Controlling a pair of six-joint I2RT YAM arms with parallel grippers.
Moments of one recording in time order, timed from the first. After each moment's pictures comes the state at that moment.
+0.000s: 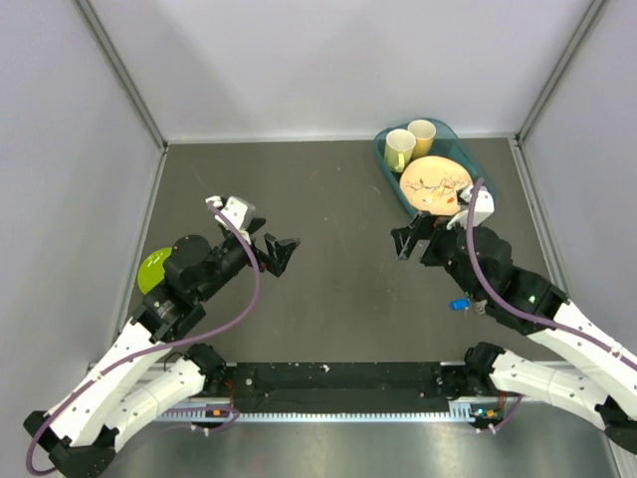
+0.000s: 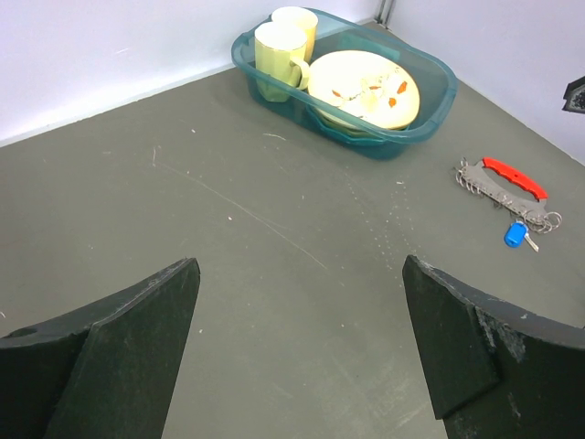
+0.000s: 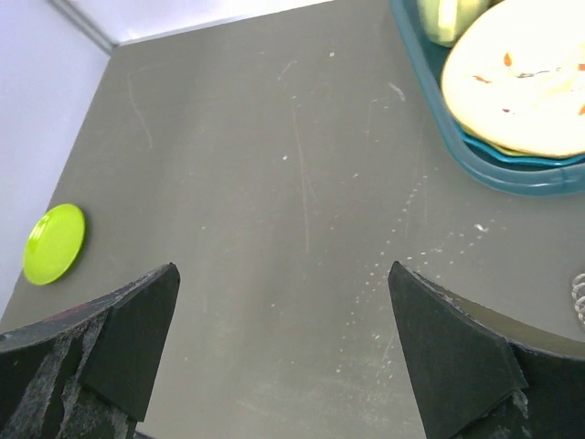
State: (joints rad) left arm -0.65 0.66 0.81 -0.22 0.02 -0.12; right arm 0.88 0.75 0.95 -0.50 0.49 0.57
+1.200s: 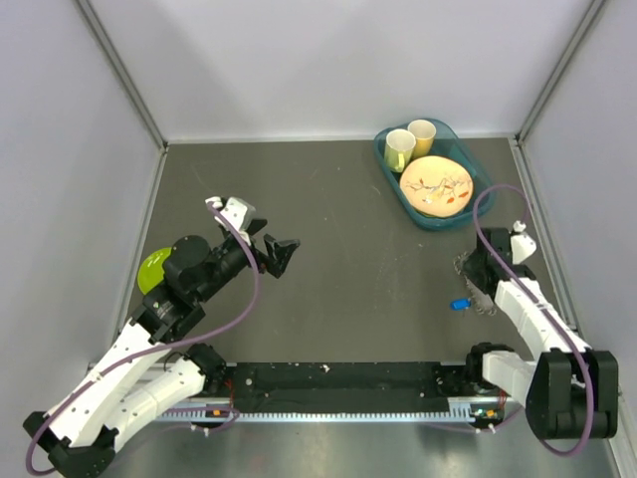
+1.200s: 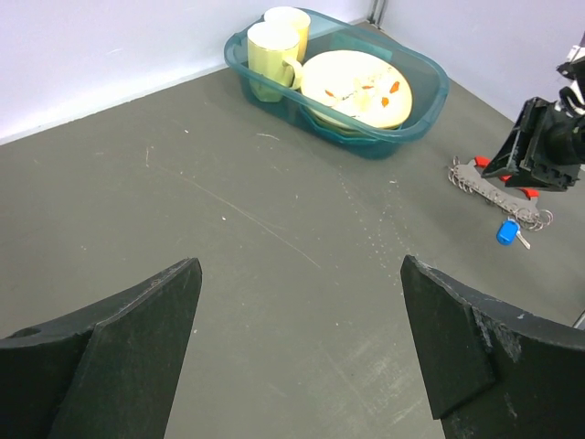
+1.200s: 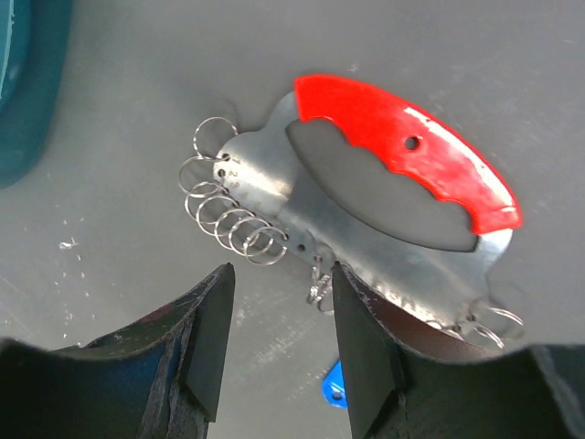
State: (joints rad) left arm -0.66 0.66 0.81 -0.22 0.04 -0.12; right arm 0.01 1.02 0.53 -0.45 0.34 0.82
